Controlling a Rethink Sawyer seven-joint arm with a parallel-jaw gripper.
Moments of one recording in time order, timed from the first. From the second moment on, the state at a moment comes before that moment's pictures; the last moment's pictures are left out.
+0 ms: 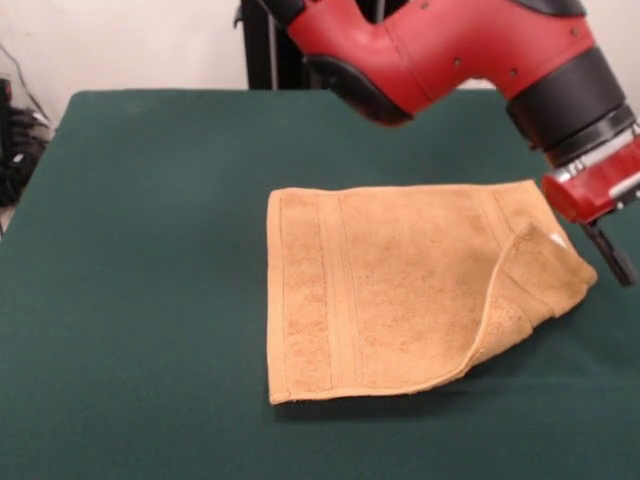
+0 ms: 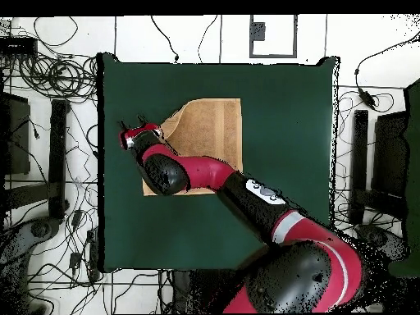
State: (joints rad) arm -0.52 -0.24 0.77 1.73 -0.32 -0.22 1.43
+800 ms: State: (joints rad) arm -0.56 -0.13 0.87 1.72 -0.32 -0.05 1.43
